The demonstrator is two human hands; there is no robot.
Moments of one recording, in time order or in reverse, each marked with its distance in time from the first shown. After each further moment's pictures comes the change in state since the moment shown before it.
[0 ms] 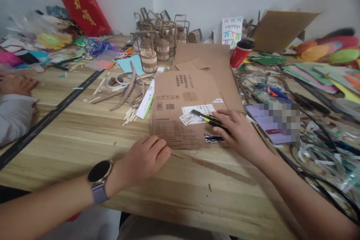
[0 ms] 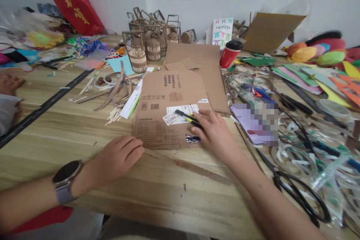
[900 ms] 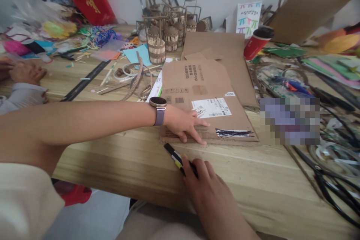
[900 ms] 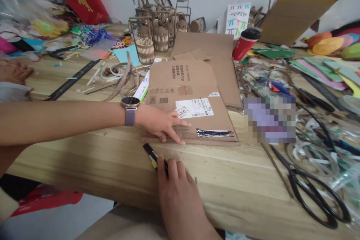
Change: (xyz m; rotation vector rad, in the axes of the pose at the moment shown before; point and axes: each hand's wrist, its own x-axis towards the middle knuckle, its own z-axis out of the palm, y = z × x) left_hand 0.104 -0.061 0.043 -0.530 -0.683 0.438; right_hand -0.072 -0.148 0.061 -0.402 -0.102 -0.110
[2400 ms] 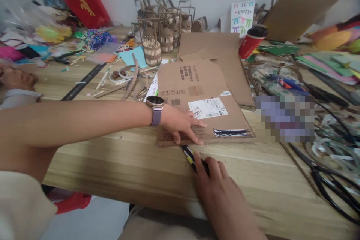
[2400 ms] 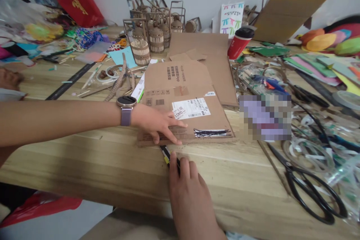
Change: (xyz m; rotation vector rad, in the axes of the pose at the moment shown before) left_hand 0.002 -0.003 -0.010 -0.021 -0.100 -0.002; right_hand -0.015 0.015 0.003 -0.100 -0.015 0.129
